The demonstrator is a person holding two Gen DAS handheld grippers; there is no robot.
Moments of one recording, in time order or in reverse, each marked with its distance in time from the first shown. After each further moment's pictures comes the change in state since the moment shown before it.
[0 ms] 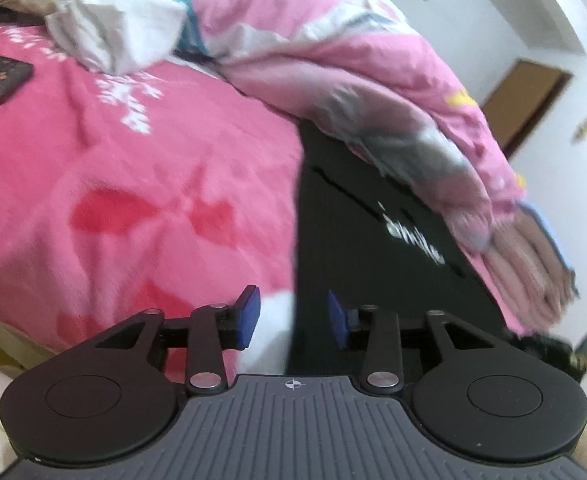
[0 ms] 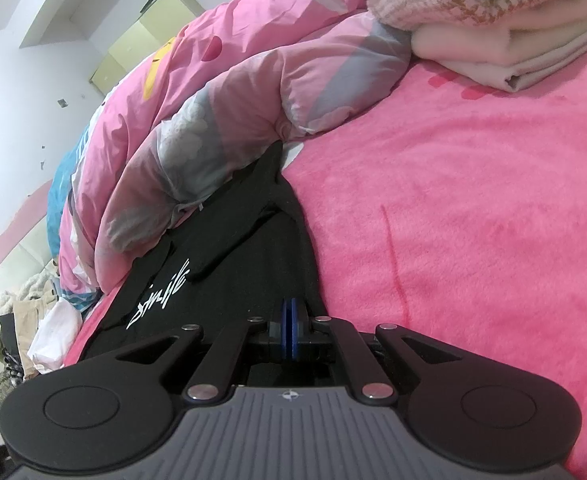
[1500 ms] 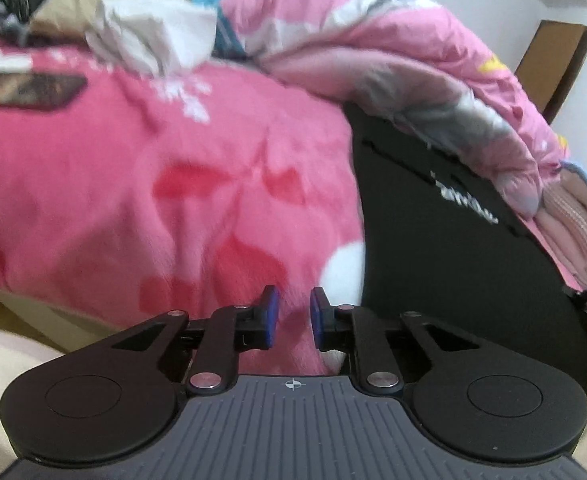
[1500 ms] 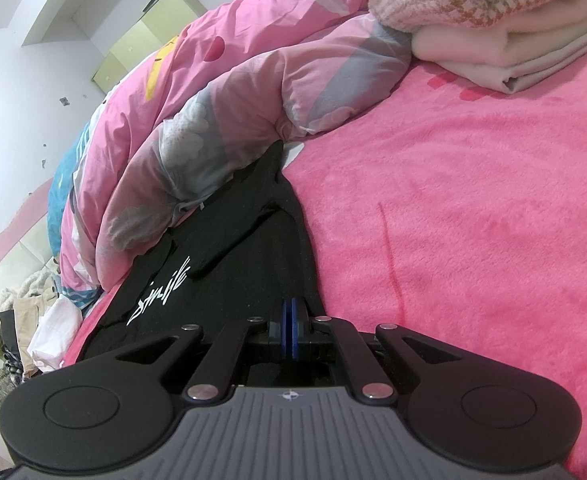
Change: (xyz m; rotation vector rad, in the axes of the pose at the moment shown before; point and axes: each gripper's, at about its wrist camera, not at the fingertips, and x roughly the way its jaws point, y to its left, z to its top) left arm -0.028 0.008 -0.020 0.087 -0.027 0.182; right arm -0.007 0.005 -0.006 0.001 -0.010 -0.012
